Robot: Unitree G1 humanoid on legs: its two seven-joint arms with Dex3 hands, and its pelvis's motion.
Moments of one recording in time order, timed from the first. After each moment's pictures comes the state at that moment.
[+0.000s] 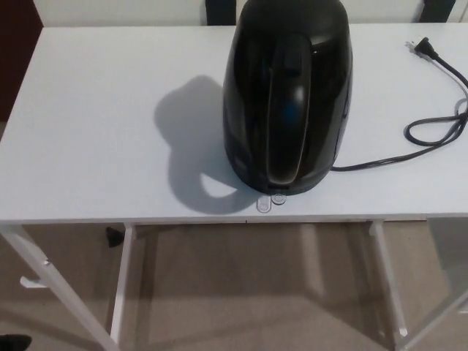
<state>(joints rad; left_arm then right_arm) -0.03 0.58 0.06 1.11 0.04 -0.32 -0.33 0.01 -0.30 0.03 1.13 -0.15 -0.39 0.05</state>
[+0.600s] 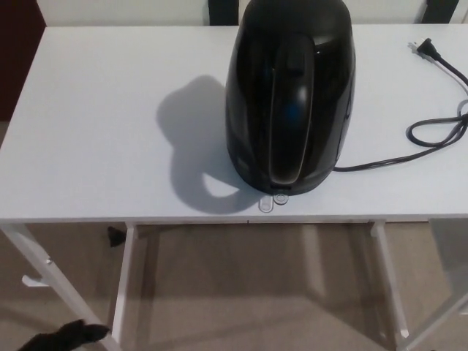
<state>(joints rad) 0.07 0.57 -0.26 0.71 0.26 -0.42 -0.20 -0.01 -0.31 0.03 1.13 -0.15 -0.38 0.05</state>
